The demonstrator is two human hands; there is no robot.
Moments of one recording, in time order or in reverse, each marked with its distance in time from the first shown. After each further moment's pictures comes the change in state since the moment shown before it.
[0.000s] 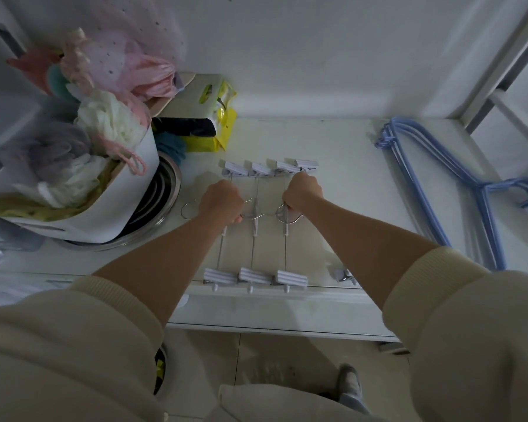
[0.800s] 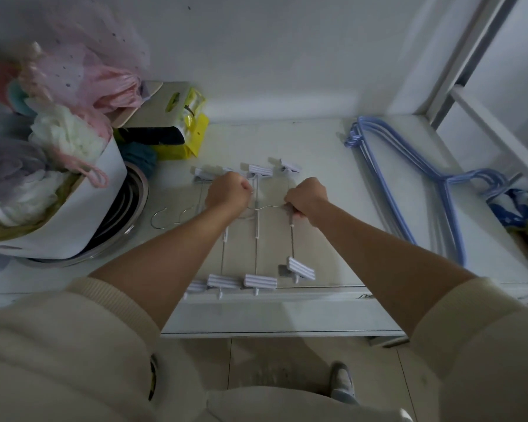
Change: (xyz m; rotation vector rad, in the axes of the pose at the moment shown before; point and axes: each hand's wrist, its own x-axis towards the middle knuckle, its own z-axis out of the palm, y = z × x) left_hand -0.007 0.065 0.028 -0.024 0.068 0.197; right_hand -0.005 0.055 -0.042 0.381 -0.015 0.139
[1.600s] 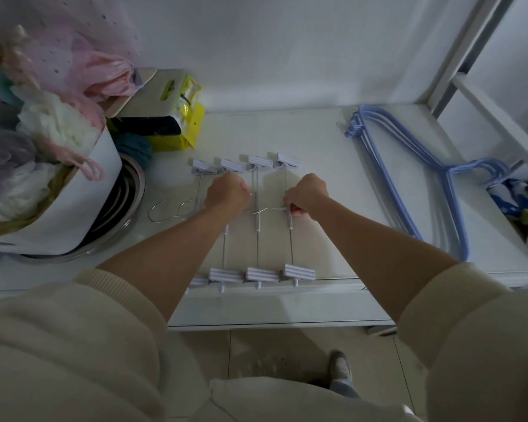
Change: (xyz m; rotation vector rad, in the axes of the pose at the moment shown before) left_hand 0.005 -0.016 0.015 0.011 -0.026 -0.080; right_hand -0.003 0.004 0.004 -0.037 0.003 0.039
